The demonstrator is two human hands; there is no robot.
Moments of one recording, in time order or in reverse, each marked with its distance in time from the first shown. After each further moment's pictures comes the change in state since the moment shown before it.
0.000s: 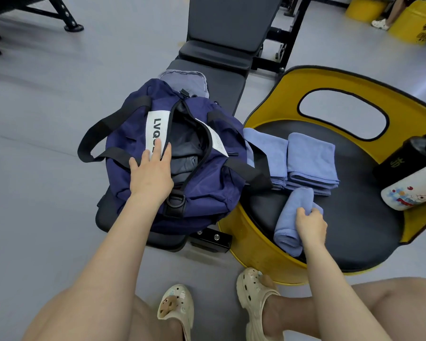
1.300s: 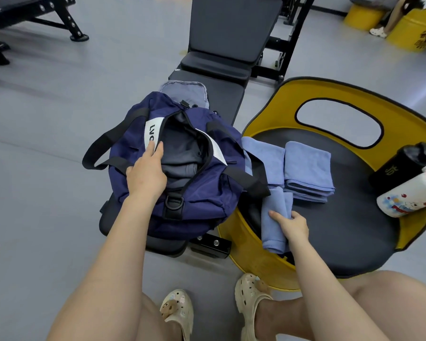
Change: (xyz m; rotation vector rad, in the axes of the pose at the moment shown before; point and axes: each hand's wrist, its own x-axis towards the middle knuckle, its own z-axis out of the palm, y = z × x) left_hand 0.006 -0.008 -0.023 -0.385 0.052 -0.155; right_hand -0.011 -0.017 0.010 0.184 -0.204 -0.010
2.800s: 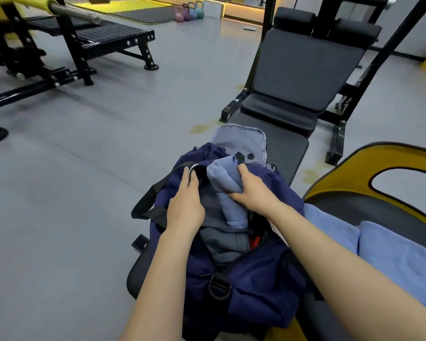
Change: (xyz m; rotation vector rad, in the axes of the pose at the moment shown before) left_hand 0.078 -0.008 -0.023 -0.204 -0.070 -0.207; right_hand 0.011 -0.266 0.161 -0.568 -0.530 -1.024
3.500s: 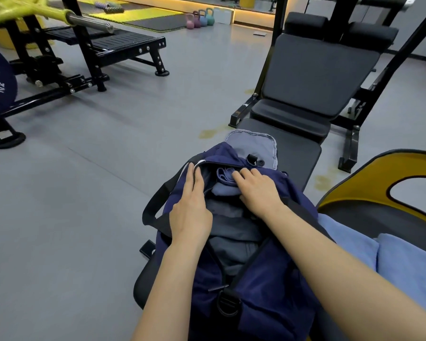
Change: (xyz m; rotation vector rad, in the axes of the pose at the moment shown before) left_hand -0.008 0.005 -0.007 0.056 0.131 -0.017; right_hand 0.033 0.005 0.018 -0.764 0.146 -0.232
